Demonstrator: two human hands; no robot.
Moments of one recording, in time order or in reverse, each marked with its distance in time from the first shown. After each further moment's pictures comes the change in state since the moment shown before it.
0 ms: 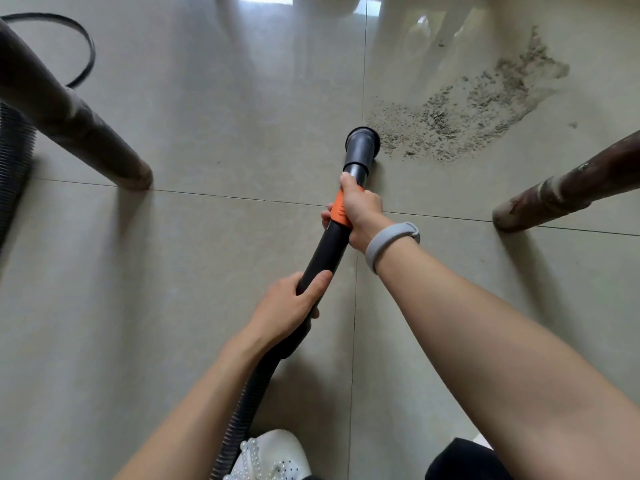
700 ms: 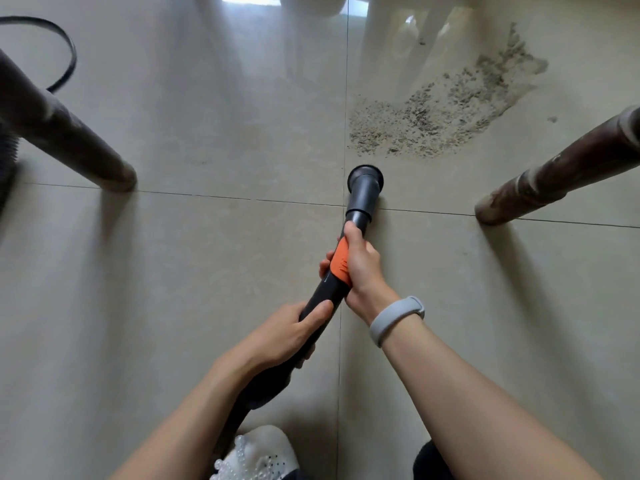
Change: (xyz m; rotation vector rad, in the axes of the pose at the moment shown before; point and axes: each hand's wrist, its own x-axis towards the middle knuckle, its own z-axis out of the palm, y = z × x) left_hand -0.027 0.006 0.021 -0.068 -0.328 -0.042; right_hand -0.036 0.059 -0.052 0.215 -0.018 0.036
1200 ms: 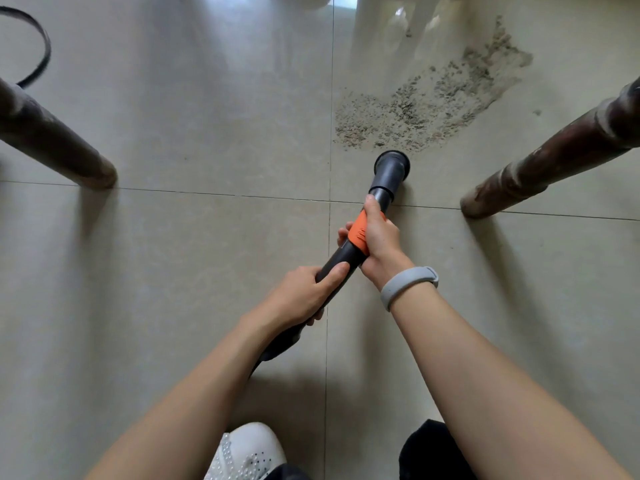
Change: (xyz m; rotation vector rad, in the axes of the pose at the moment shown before) left_hand 0.044 0.026 0.009 0.098 0.127 0.045; right_hand 0.016 -0.044 -0.014 0.017 0.128 -0.055
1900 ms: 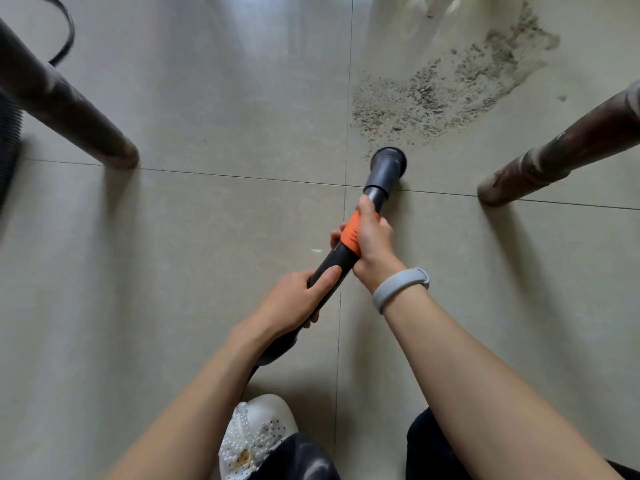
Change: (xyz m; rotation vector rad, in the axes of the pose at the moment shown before) left_hand -0.034 -0.026 -0.004 0.007 0.047 -0.026; right_hand -0.023 0.030 0.011 -0.023 -0.006 0.008
